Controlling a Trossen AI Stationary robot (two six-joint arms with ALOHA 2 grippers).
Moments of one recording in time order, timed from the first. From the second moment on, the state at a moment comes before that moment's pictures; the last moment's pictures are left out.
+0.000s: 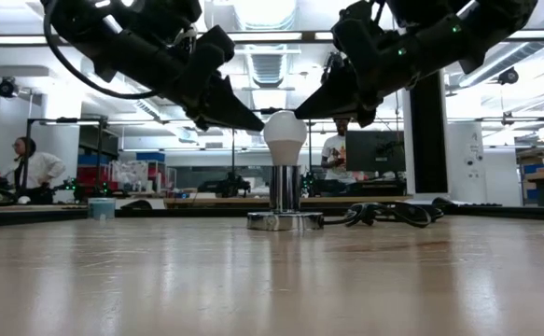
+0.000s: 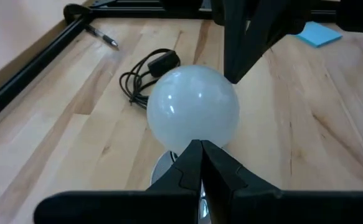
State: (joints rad) left arm 0.01 1.48 0.70 0.32 -0.14 -0.04; right arm 0.10 1.51 0.68 0.43 0.31 0.18
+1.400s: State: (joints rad) left arm 0.01 1.43 0.70 0.33 -0.04 -0.03; right arm 0.13 1.49 0.69 0.34 0.29 0.21
